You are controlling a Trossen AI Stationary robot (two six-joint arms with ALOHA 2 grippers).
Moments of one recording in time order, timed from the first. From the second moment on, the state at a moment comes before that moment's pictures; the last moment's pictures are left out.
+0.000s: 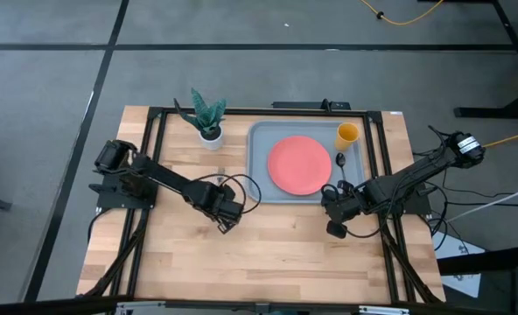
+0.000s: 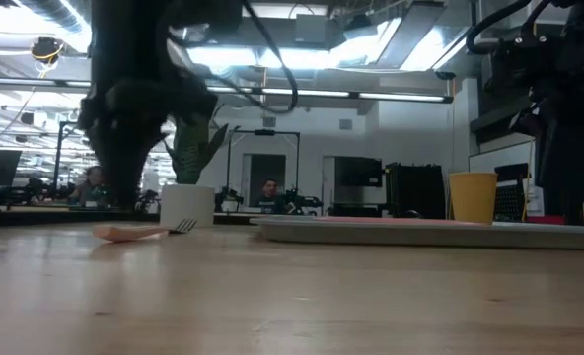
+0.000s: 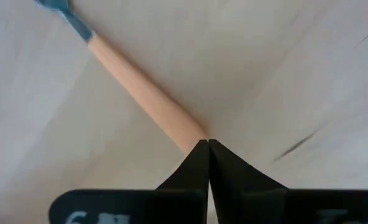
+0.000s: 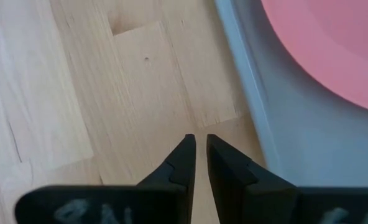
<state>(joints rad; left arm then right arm) -0.28 1.73 1.11 -0.88 -0.14 -1.04 0.44 1.22 0.69 -0.70 0.19 0.72</state>
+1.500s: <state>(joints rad) -0.30 1.53 1.11 -0.83 -0.28 -0.94 0.44 1.22 0.69 -0.70 0.19 0.72</state>
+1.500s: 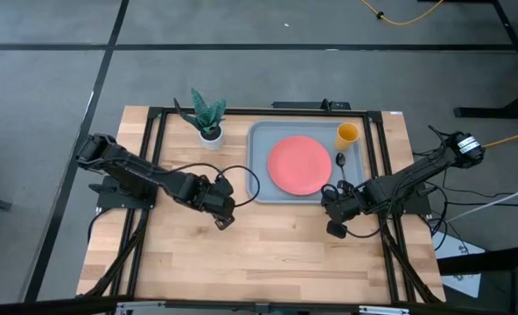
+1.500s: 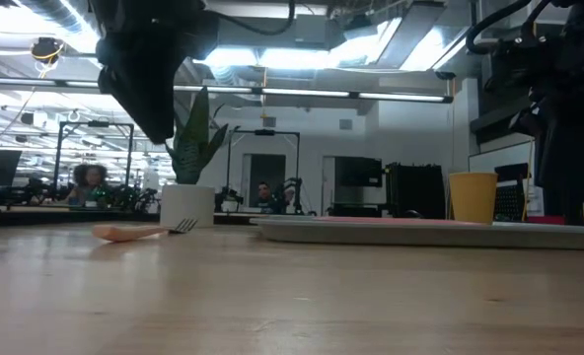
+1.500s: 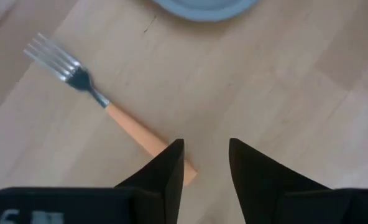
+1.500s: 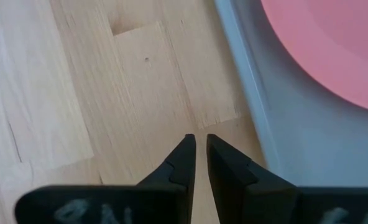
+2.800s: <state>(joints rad) -0.27 1.54 1.11 -0.57 -0.40 -1.03 0.44 1.22 0.69 -0.70 0.19 0.68</state>
